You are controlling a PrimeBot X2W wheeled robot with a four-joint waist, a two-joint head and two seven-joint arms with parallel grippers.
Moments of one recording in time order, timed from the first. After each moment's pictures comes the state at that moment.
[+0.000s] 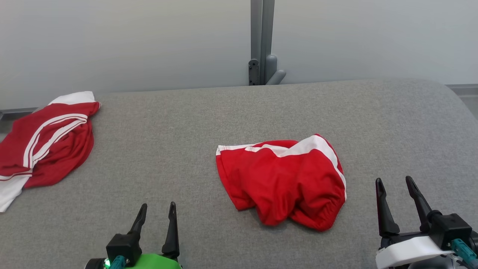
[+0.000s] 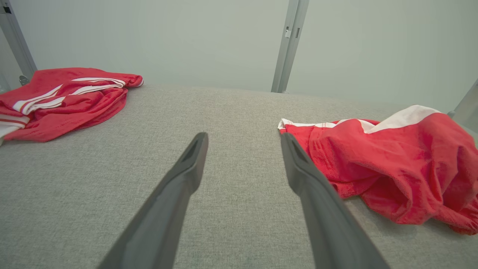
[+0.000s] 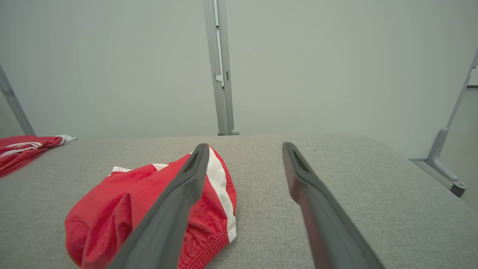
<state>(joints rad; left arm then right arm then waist) 0.02 0.06 -0.23 0.28 -0.27 0.03 -0.26 0.10 -0.05 -0.05 0.05 0.10 0.13 -0.26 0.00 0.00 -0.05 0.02</state>
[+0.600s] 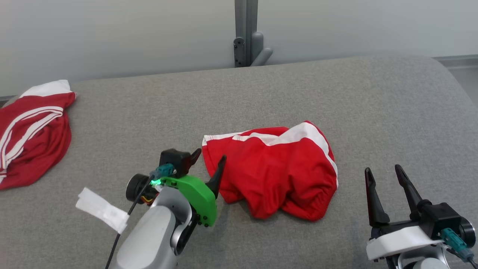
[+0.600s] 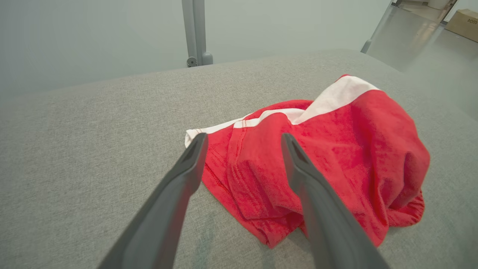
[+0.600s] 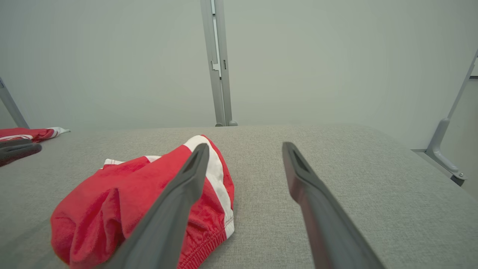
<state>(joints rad) -0.39 0.05 -0.44 0.55 -0.36 -0.11 -0.03 0.06 -0.05 -0.02 0.06 0.10 0.13 -0.26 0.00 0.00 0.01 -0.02</state>
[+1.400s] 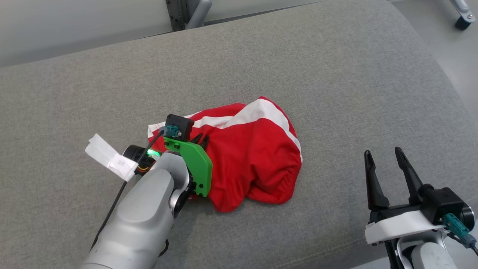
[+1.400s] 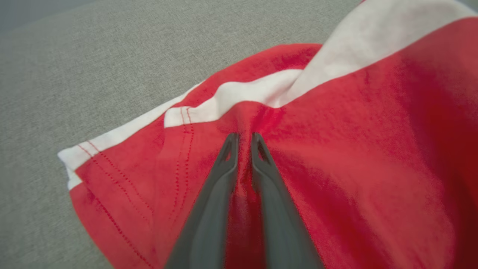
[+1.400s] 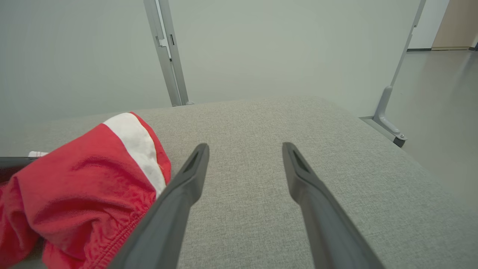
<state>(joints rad) -0.73 0.05 -0.65 0.92 -0.52 -0.09 0.08 -0.02 -0.05 -0.01 0.06 0.11 0.13 -0.26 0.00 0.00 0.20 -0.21</state>
